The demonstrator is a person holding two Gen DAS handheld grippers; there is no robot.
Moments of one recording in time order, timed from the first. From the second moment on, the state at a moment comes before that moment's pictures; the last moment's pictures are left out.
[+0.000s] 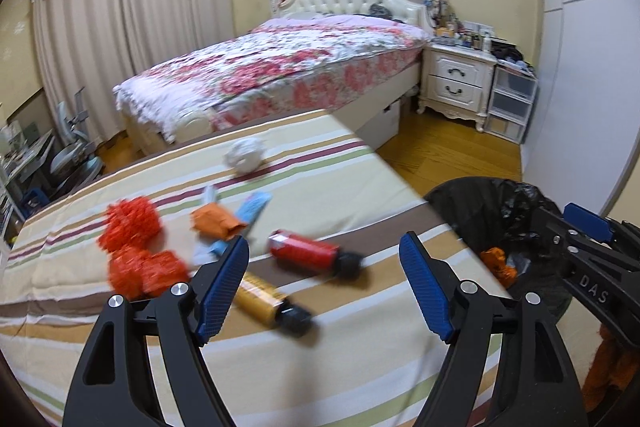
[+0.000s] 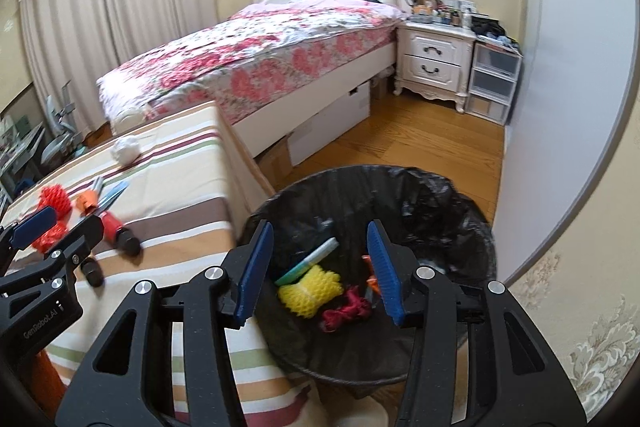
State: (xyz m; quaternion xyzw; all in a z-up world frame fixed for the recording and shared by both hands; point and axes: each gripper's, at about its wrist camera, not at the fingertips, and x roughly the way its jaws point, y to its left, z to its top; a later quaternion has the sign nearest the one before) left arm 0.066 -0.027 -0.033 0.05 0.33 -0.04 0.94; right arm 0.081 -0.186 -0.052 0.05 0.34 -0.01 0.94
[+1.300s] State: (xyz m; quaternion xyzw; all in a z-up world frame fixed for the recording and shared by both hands) left arm 0.091 0.095 -0.064 0.03 0.40 0.06 0.92; right arm 0.102 -0.058 -0.049 -0.02 0.36 0.11 0.92
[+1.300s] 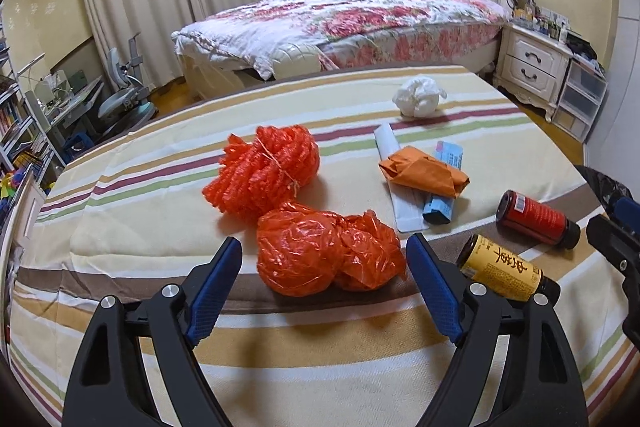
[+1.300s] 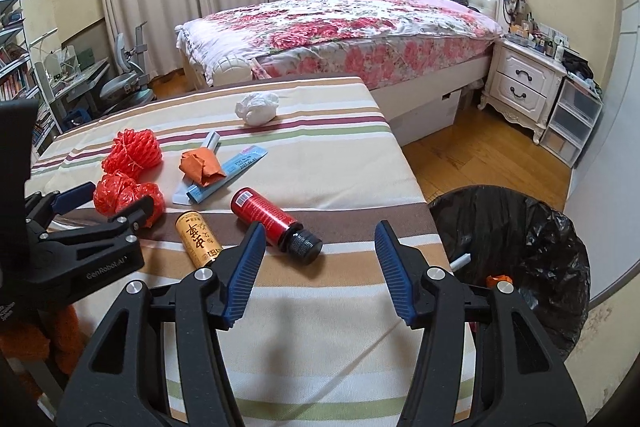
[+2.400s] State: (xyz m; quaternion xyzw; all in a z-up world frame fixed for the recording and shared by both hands) left arm 0.022 0.153 -0.056 0.01 0.39 0.09 0.92; right arm 0.102 0.026 -0.073 -0.09 0.42 0.20 0.88
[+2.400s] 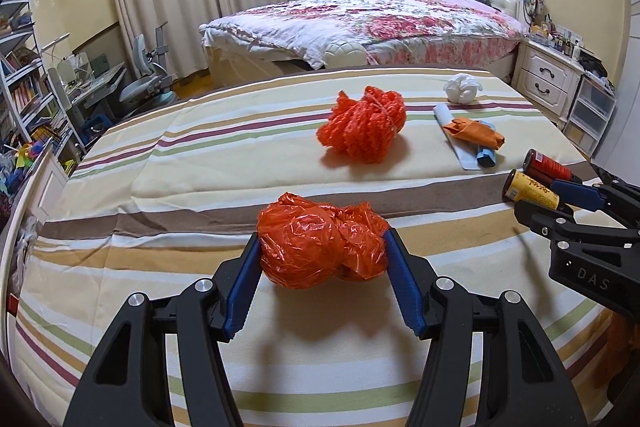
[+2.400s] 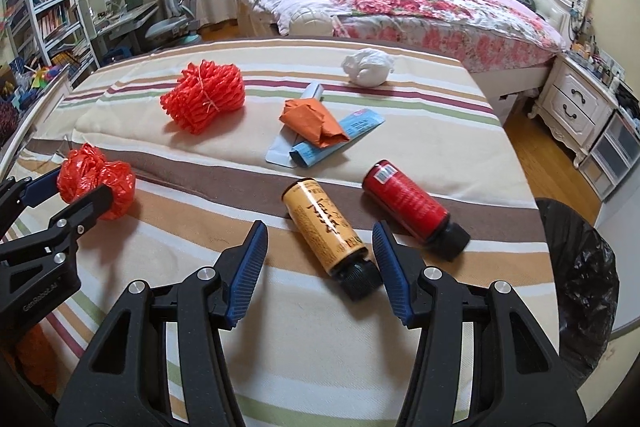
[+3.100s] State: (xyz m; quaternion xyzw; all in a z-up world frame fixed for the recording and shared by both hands) left arm 0.015 0.162 -0.060 0.00 0.38 0.09 0.92; right arm 0.102 0.039 -0.077 -0.08 0.43 0.21 0.88
